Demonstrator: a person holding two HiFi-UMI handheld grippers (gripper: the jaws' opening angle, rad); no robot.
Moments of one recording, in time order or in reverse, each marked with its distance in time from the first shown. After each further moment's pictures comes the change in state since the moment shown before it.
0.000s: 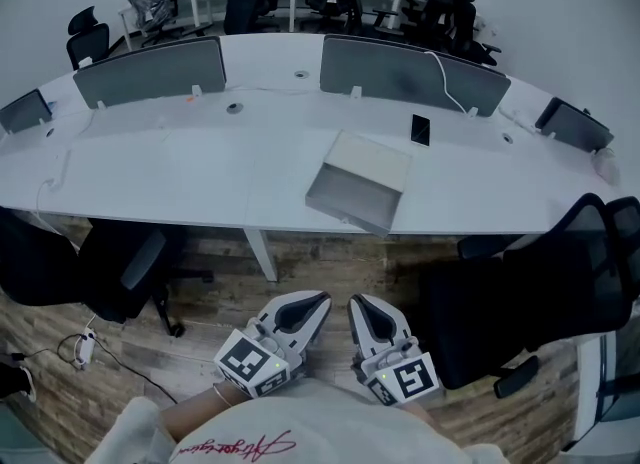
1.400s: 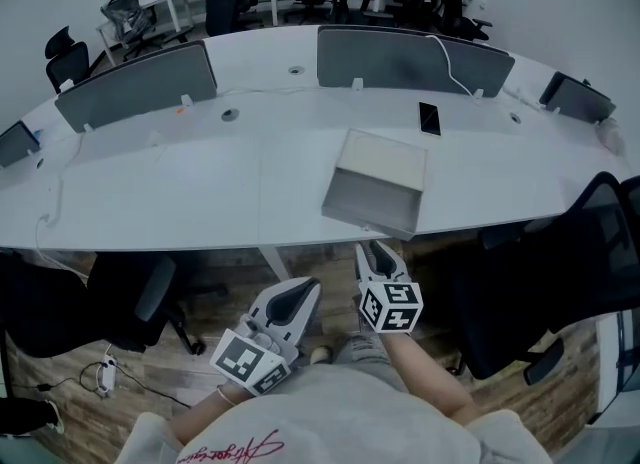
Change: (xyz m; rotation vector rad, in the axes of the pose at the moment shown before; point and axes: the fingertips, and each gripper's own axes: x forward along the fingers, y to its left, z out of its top) left arm -0.008 0.092 0.030 0.026 -0.046 0.039; right arm 0.130 -0.122 -0.113 0.129 0.287 -0.390
